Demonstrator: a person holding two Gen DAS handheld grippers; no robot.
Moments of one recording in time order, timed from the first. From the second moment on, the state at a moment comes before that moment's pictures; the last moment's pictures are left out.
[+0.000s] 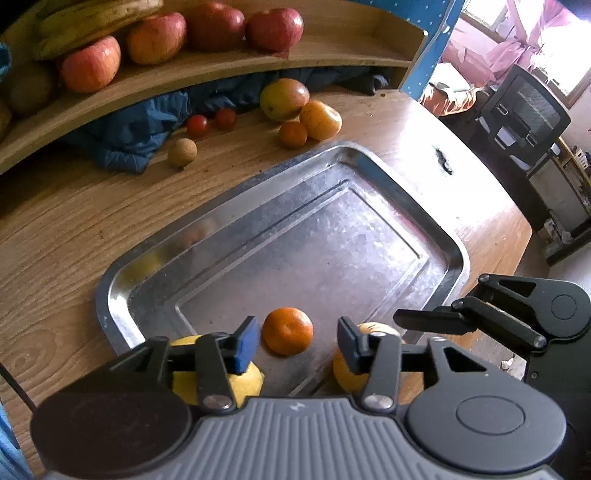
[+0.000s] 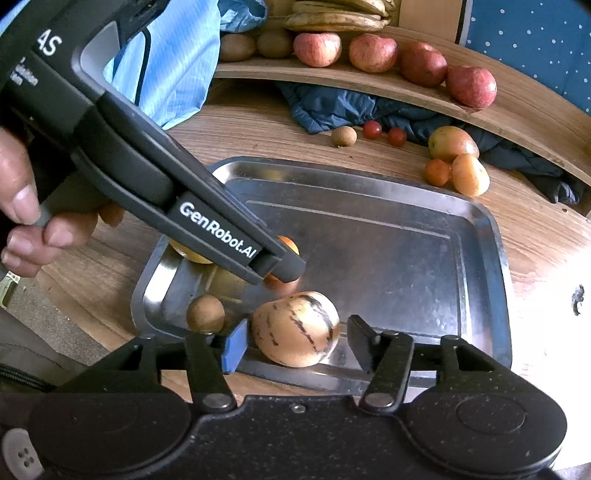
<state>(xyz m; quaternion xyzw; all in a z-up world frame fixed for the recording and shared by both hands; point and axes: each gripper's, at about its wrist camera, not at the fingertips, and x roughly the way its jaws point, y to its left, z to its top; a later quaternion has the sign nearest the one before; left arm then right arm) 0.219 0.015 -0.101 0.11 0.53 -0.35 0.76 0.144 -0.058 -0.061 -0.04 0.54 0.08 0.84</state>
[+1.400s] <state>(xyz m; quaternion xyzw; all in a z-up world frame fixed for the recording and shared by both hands) 0.197 0.101 -0.079 0.16 0.53 -0.33 0.76 0.138 -0.061 -0.033 -0.08 0.56 0.04 0.82</state>
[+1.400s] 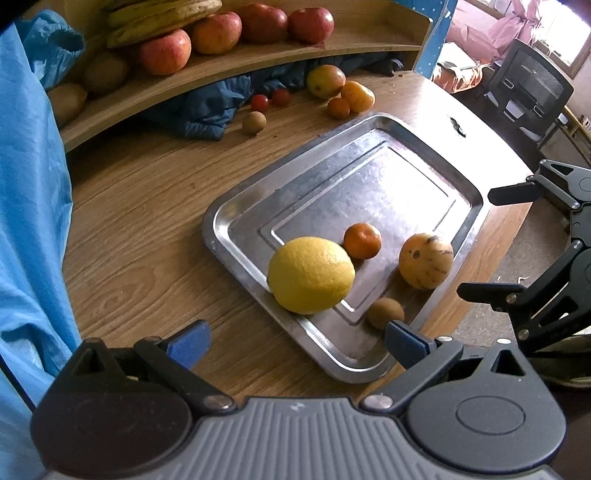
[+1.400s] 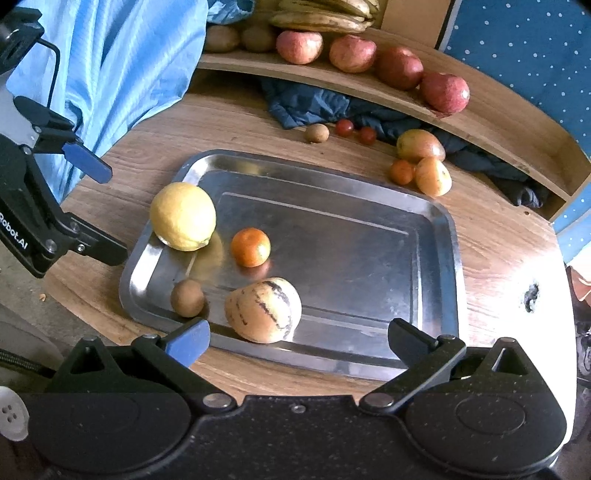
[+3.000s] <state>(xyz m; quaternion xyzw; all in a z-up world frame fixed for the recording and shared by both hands) 0.267 -0.035 -0.089 0.03 0.54 -0.19 0.82 0.227 -0.204 -0.056 -0.06 0.51 0.08 0.85</state>
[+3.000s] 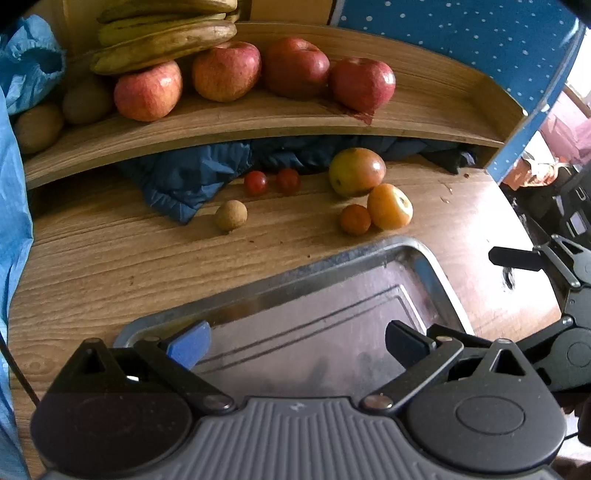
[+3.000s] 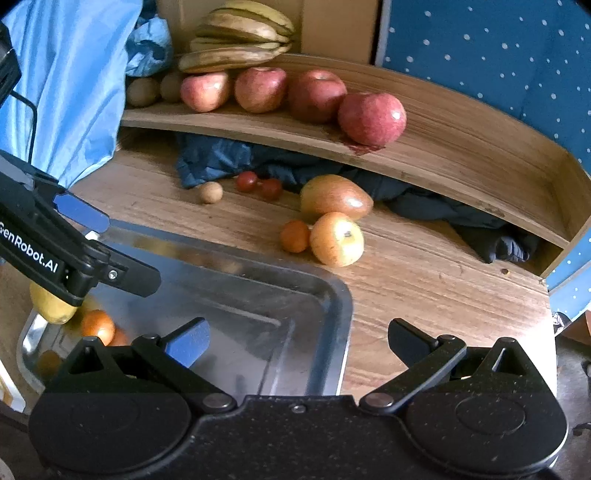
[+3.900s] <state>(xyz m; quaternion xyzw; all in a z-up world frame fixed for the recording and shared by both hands) 0.310 -0.078 -0.121 0.00 0.54 -0.12 0.83 0.293 -0.249 -0.088 -0.08 0.50 0.10 0.86</state>
